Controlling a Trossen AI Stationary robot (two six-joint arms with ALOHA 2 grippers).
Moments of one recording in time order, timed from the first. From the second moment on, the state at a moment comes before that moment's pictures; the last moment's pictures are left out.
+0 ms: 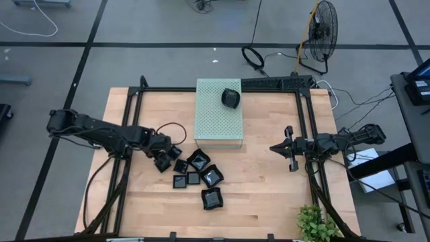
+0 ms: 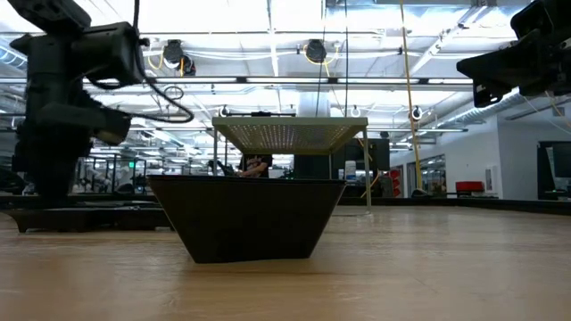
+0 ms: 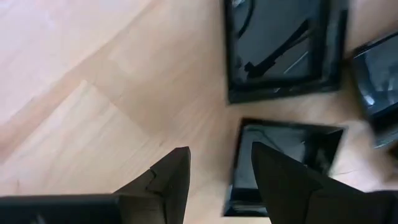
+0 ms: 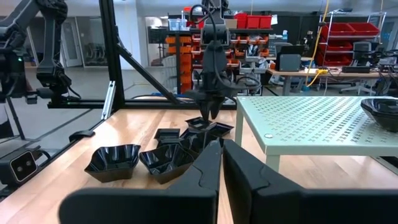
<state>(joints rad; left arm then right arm) -0.03 1.17 0.51 -0.78 0.08 -0.87 0.28 0.05 0.02 0.08 0.23 0.01</state>
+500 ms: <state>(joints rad) -0.05 1.17 0.46 -0.70 0.09 -0.90 0.28 0.05 0.02 0.08 0.23 0.01</state>
